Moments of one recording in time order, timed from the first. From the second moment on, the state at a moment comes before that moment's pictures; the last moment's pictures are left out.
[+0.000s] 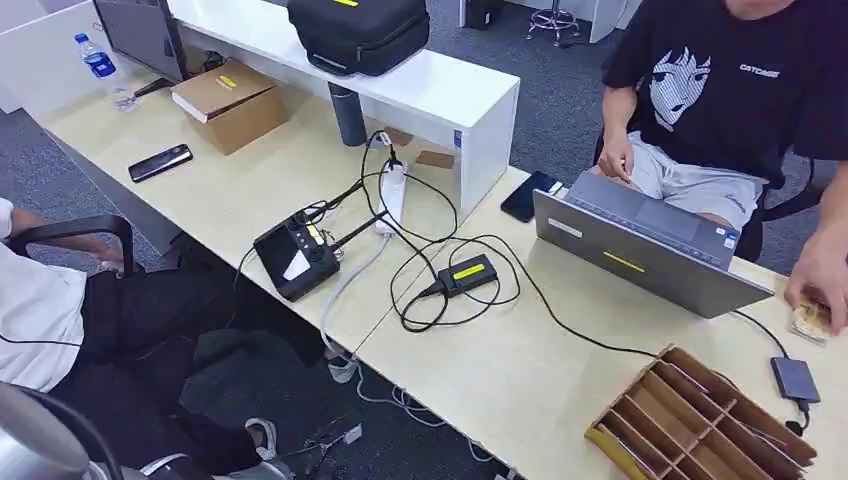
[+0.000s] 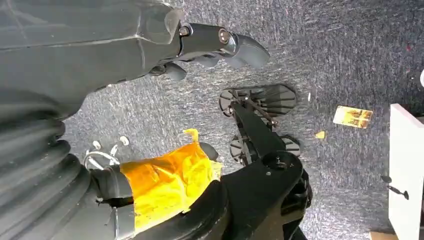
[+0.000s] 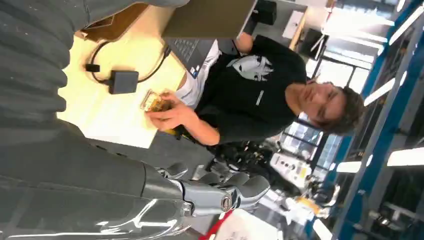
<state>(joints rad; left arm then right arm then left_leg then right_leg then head) 0.00 0.11 -0.01 -0.19 0.02 -0.16 -0.06 -0.04 -0.26 0.02 -1.68 -0.08 -0.11 -0.46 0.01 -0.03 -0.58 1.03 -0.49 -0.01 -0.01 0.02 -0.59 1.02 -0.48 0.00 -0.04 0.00</state>
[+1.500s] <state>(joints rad) -0.01 0.11 -0.01 -0.19 -0.01 -0.16 -0.05 -0.11 -0.21 0.12 -1.49 0.65 -0.37 -0.31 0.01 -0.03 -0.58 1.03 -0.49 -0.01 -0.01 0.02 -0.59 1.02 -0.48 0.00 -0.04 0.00</state>
